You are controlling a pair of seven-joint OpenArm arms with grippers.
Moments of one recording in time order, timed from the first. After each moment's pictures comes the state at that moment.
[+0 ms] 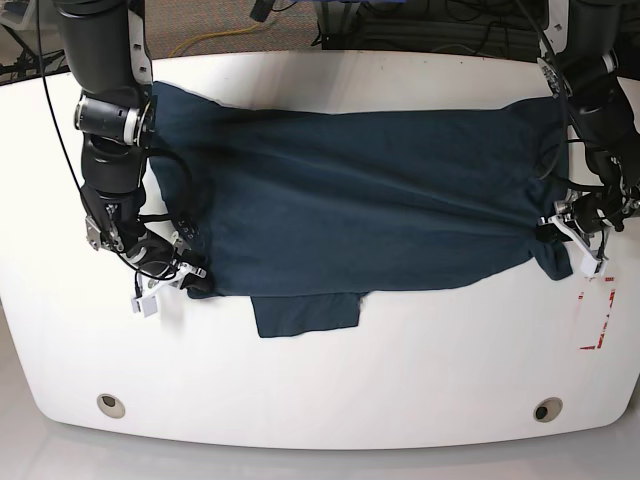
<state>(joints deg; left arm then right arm) -21.3 -24.5 -30.8 47.1 -22.2 -43.5 53.1 35.4 17.1 11.7 21.7 31.7 40.1 -31.6</state>
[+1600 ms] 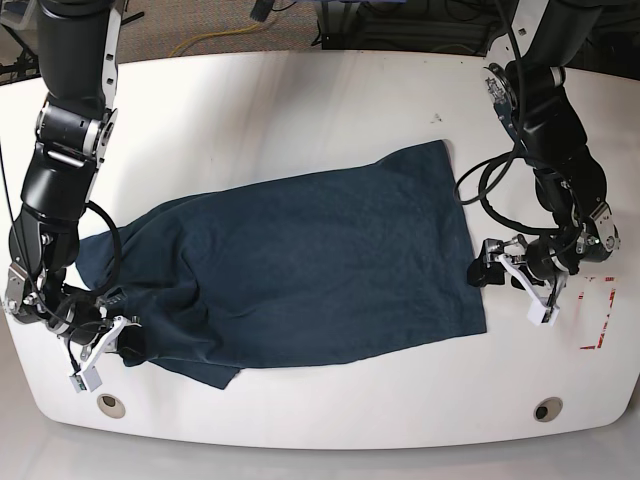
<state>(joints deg) -25.6 -10.3 -30.2 64.2 -17.1 -42.8 60.8 39.2 26.0 11.8 52.1 31.8 40.7 -55.4</state>
